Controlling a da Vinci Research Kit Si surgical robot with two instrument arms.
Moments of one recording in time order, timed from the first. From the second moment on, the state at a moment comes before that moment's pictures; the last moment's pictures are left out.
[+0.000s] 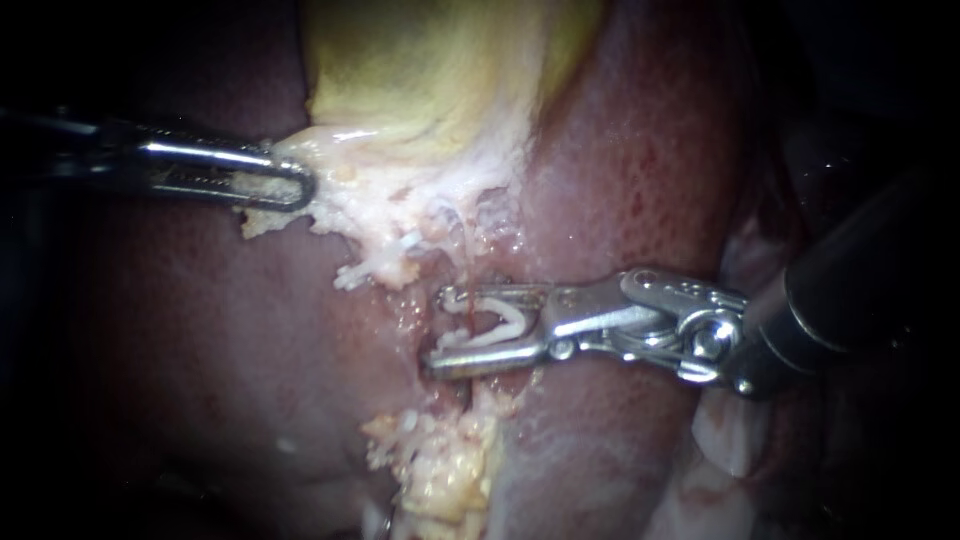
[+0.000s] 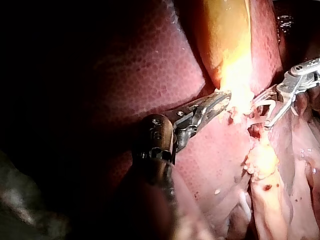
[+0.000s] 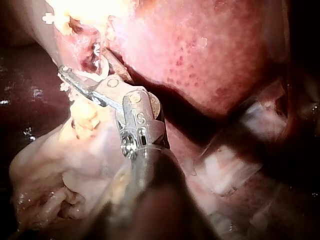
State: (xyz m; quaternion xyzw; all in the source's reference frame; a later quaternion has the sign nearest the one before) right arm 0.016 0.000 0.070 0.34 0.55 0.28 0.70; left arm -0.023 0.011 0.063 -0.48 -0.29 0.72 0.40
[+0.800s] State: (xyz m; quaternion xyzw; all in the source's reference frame) right arm 0.015 -0.001 0.067 0.41 0.54 0.28 0.68; left arm -0.023 0.011 0.063 -0.48 -0.29 0.72 0.40
